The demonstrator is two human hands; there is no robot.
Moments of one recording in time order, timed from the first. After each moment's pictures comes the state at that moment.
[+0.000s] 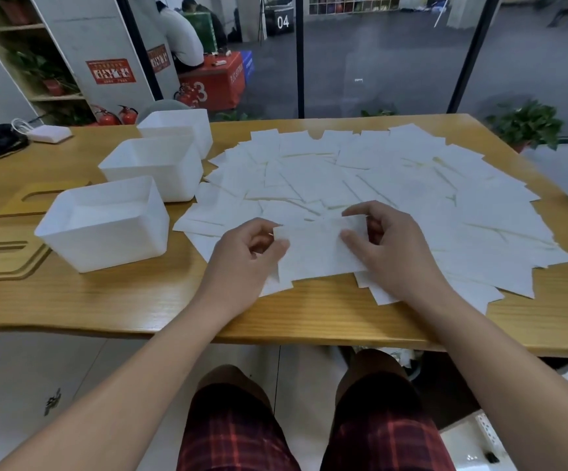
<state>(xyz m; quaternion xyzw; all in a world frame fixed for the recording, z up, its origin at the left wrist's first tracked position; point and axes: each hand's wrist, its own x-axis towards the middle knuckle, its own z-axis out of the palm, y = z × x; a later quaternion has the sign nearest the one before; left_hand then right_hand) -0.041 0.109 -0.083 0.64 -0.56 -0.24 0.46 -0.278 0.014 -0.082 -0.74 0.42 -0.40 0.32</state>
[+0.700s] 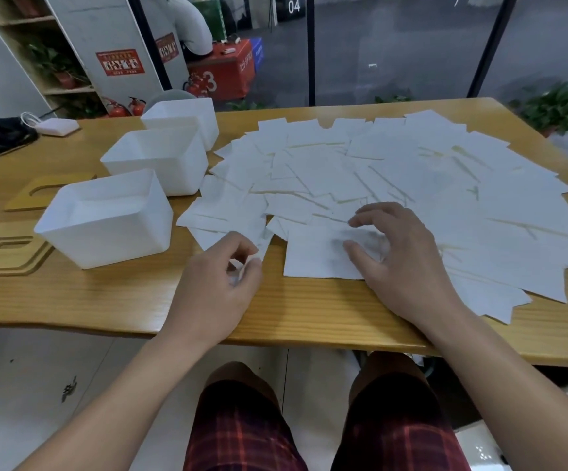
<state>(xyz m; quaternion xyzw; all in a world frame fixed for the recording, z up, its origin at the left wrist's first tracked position) -0.025 0.145 -0.093 0.69 -0.60 -0.10 0.41 -0.276 0.018 -0.104 -0.80 0.43 -0.37 0.18</state>
